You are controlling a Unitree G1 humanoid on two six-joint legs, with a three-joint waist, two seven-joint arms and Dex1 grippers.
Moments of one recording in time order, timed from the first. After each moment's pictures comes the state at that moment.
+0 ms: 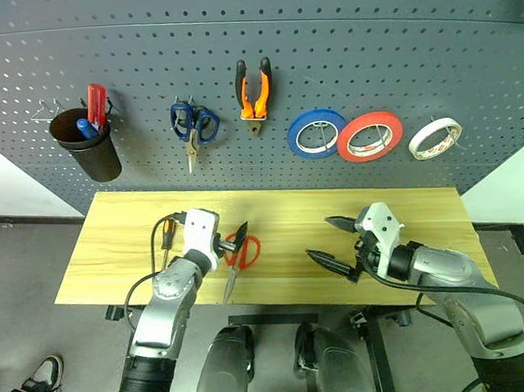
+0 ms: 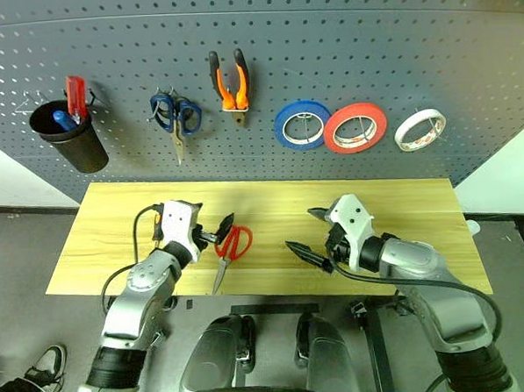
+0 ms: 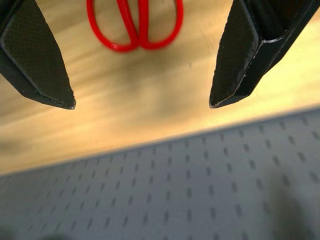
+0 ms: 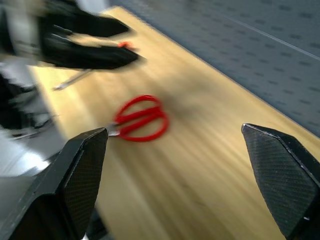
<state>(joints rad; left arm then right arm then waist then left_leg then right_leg) -0.10 0.16 -0.11 -0.11 -0.11 0.39 -0.26 0.00 -0.58 -0.02 -0.49 0.40 0.57 0.78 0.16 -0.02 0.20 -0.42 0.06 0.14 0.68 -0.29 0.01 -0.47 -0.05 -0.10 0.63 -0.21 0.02</state>
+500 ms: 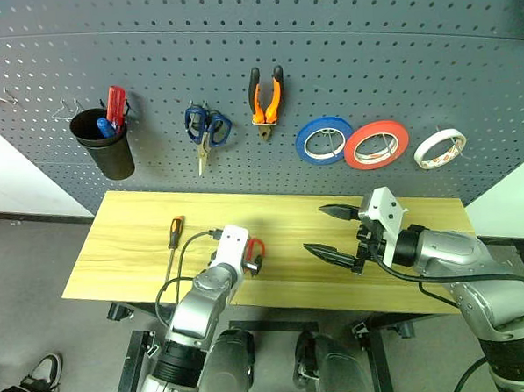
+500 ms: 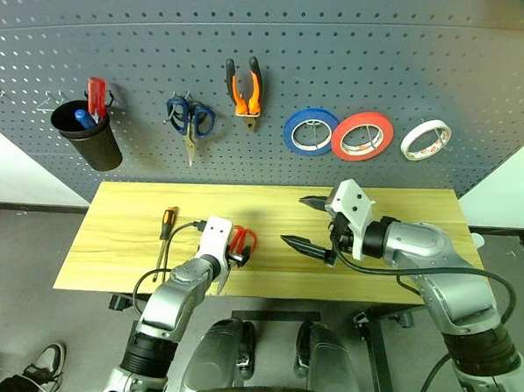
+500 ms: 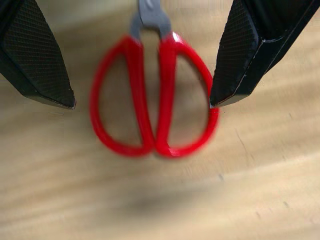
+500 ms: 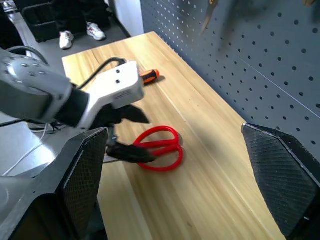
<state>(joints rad) -0.14 0.05 -0.24 -0.07 0.01 0.80 -0.12 -0.11 -0.63 0.00 -0.46 0.44 0.55 0.83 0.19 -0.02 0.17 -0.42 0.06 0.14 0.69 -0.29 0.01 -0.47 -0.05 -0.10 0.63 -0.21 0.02</state>
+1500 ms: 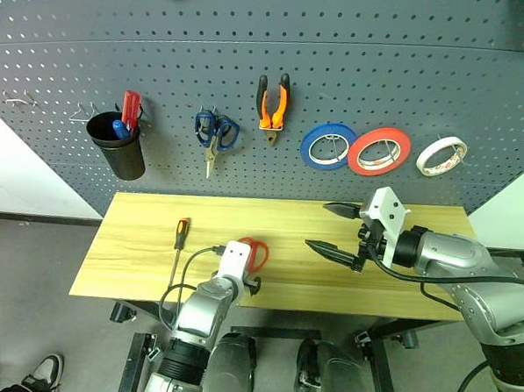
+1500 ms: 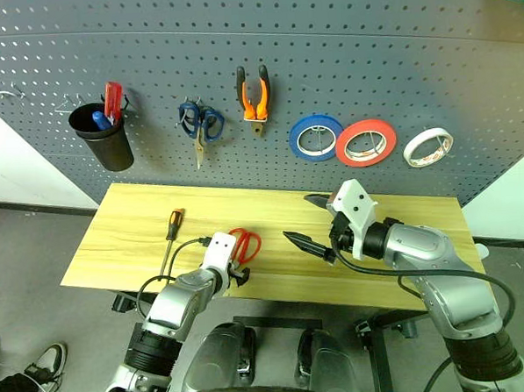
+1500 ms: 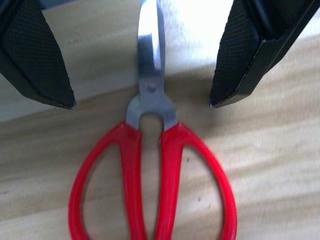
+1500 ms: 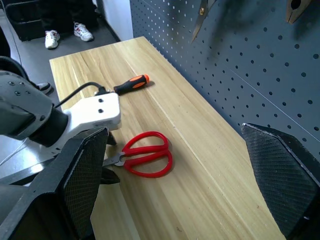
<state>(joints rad) -0.18 0.04 -0.24 0.06 0.02 0.92 -0.13 -0.08 -0.63 -0.01 -0.50 0.44 0.56 0.75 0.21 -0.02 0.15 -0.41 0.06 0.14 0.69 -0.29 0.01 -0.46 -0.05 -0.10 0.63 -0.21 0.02</state>
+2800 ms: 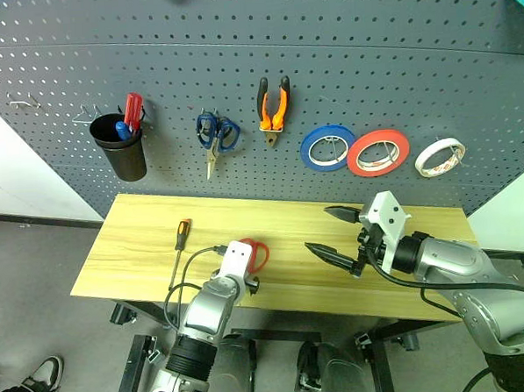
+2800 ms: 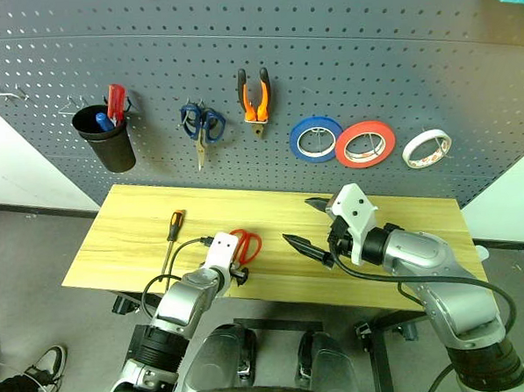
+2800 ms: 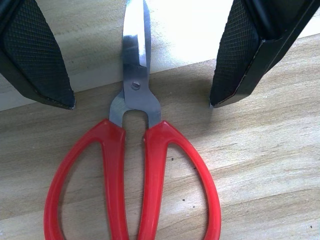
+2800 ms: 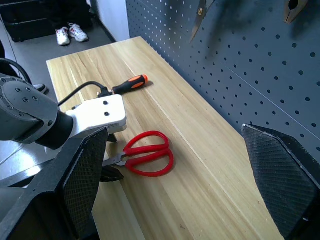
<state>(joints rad) -0.19 0.00 -0.24 0.11 0.09 0.93 -0.08 -0.04 -0.63 -0.01 -0.55 0.45 0.59 0.70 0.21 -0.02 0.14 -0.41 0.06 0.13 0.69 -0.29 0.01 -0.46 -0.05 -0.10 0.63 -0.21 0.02</state>
